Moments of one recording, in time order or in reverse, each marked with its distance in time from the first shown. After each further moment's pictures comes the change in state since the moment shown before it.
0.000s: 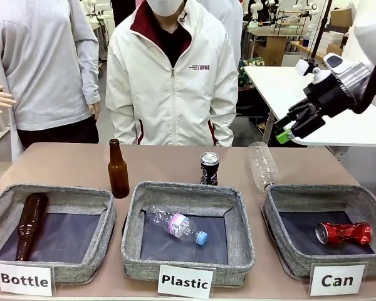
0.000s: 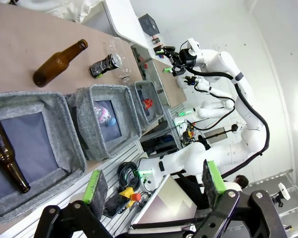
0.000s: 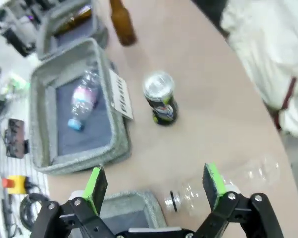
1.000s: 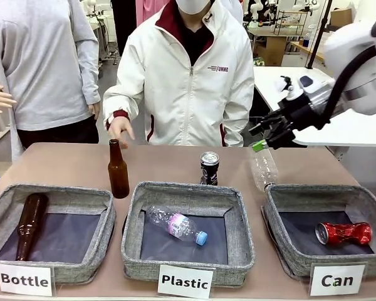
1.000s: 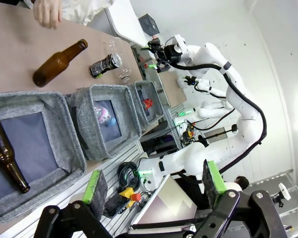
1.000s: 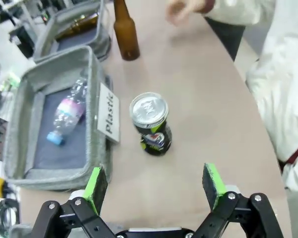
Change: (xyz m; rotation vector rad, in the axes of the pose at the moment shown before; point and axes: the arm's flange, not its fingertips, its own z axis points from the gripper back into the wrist) left arm 0.000 0.000 0.000 0.000 0.000 0.000; right arm -0.003 -0.039 -0.074 0.036 -0.078 0.123
